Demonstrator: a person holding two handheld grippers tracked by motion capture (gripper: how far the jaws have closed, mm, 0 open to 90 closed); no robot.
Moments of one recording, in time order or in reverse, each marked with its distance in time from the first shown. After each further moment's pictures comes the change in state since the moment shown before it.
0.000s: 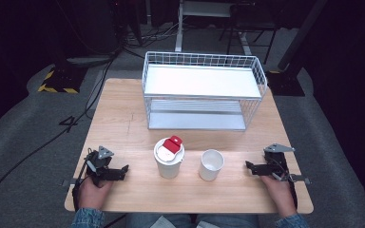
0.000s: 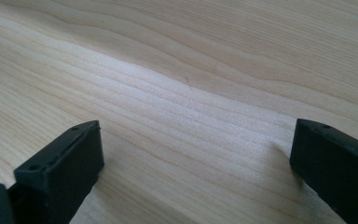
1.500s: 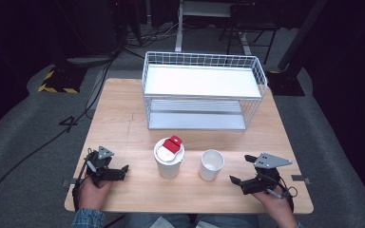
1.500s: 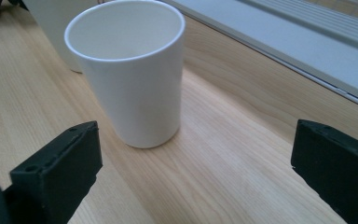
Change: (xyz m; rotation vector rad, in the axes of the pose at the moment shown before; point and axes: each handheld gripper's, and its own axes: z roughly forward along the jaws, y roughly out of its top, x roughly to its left) left arm 0.000 0.000 -0.001 0.005 0.001 0.001; right arm 0.086 0.022 -0.059 -0.194 0.295 -0.231
